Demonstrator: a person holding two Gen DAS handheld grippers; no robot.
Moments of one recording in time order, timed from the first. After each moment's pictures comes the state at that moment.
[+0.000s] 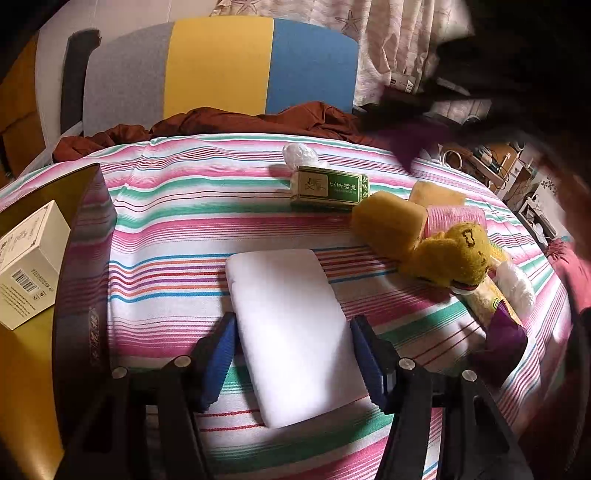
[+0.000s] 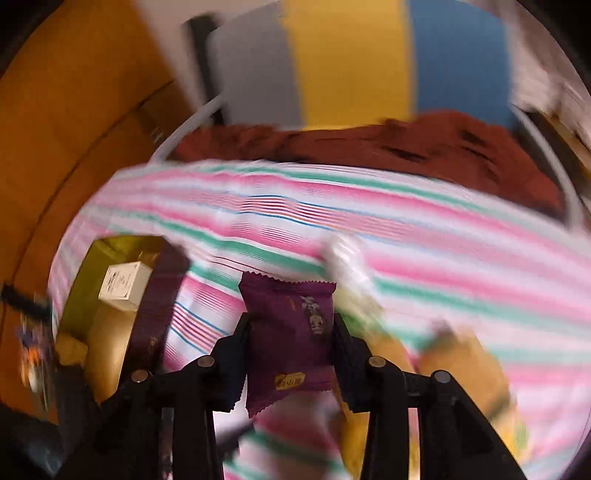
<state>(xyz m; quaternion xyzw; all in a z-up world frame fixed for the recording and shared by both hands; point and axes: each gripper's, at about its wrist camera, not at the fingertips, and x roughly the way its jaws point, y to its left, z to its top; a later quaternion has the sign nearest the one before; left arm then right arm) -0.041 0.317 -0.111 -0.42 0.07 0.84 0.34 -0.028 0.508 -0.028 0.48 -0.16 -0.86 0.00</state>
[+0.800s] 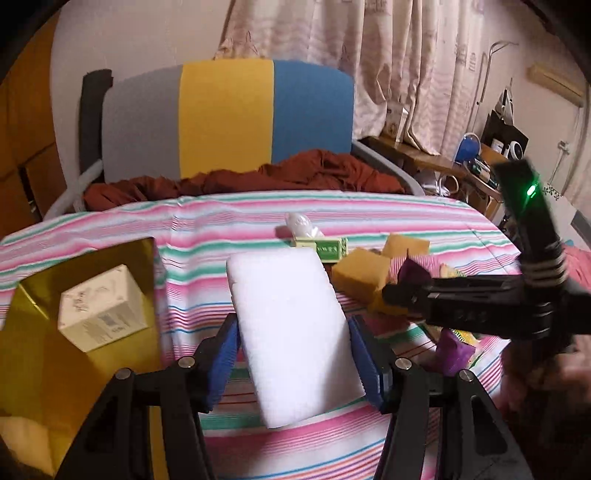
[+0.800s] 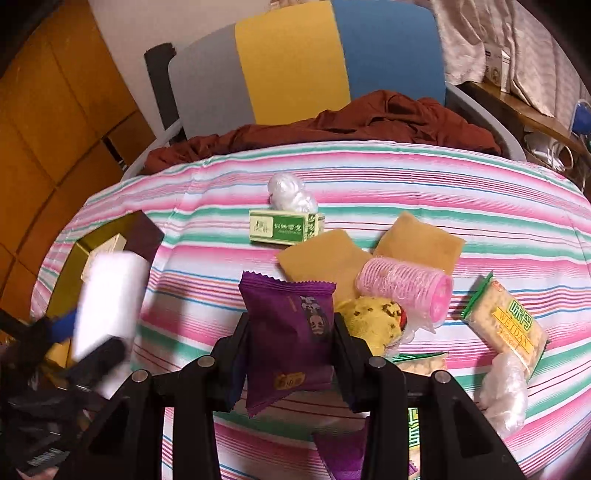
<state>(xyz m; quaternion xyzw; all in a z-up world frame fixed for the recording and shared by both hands) -0.006 0.287 -0.021 -0.36 0.07 0.87 0.33 0.027 0.484 -0.059 0.46 -0.14 -0.88 -0.03</state>
